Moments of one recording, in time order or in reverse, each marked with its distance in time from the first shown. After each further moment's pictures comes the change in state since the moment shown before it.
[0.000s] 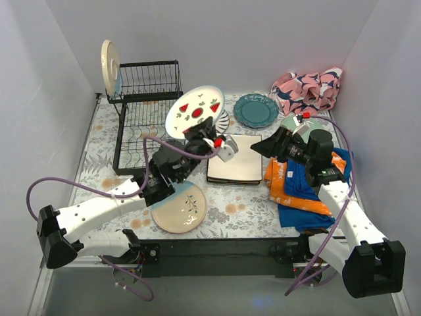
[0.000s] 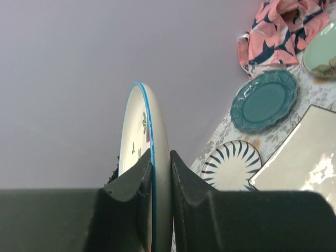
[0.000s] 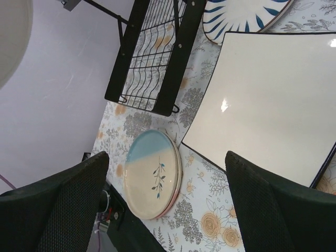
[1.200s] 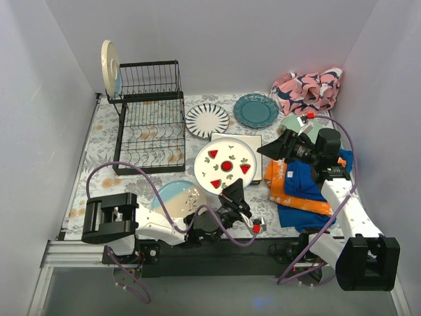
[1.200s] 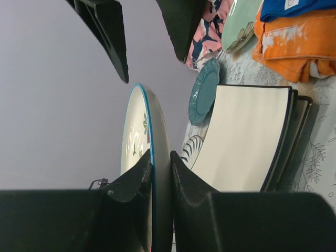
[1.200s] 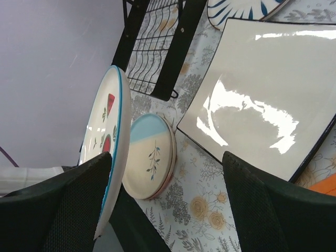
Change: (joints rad) left arm -0.515 0.396 -0.462 0.821 -0.383 0.411; right arm -0.155 0.023 0.000 -0.023 -0.211 -0.095
